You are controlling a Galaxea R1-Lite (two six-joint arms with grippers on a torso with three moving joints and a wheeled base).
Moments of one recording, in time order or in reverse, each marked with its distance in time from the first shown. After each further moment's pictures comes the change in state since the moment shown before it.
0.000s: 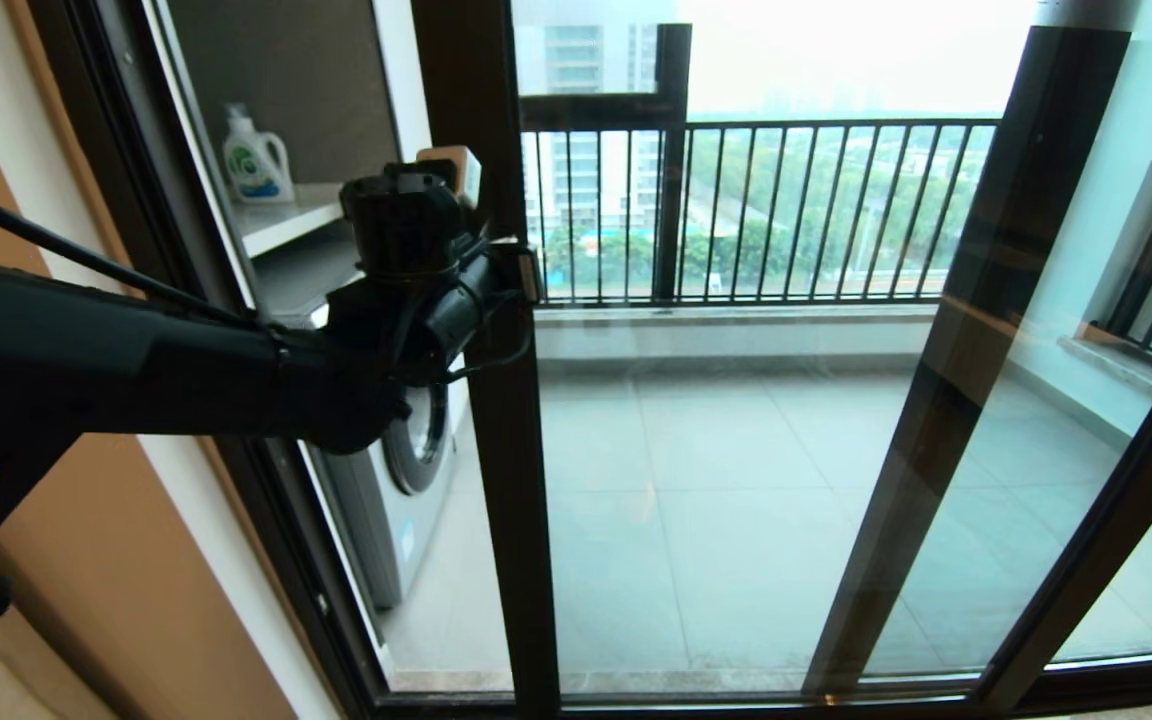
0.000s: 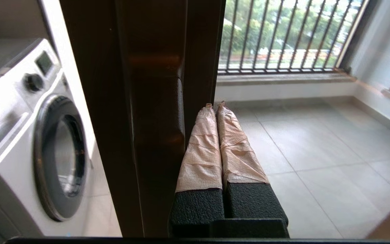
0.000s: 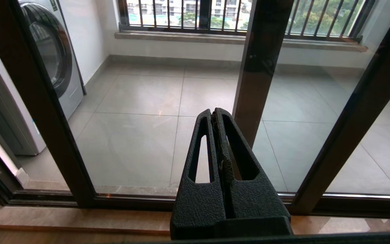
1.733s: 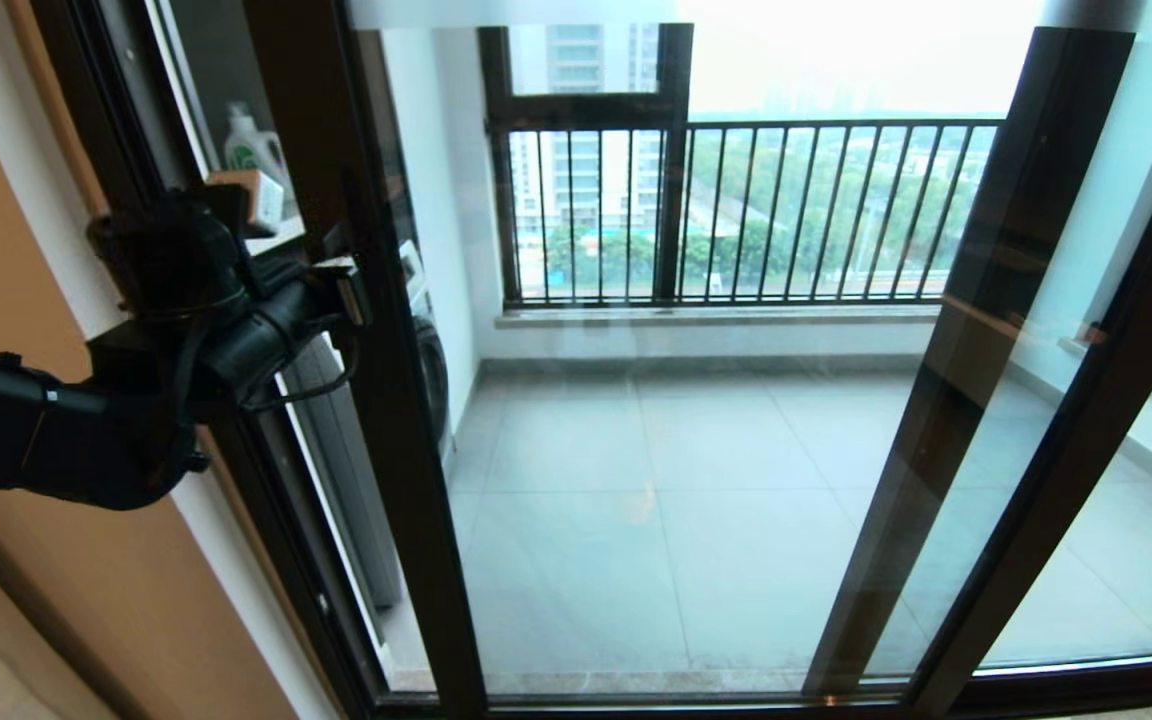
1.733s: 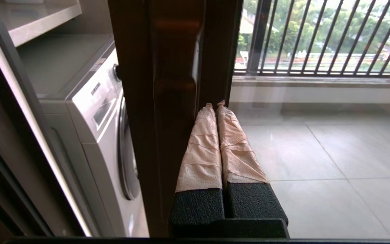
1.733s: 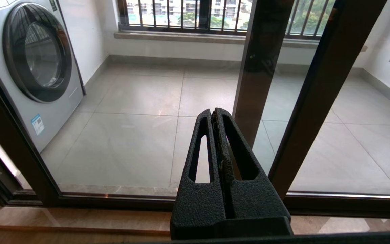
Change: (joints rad) left arm 0.276 -0.197 0.377 -0.165 -0.163 0.026; right arm 0.000 0.000 0.000 0.001 0.000 0.000
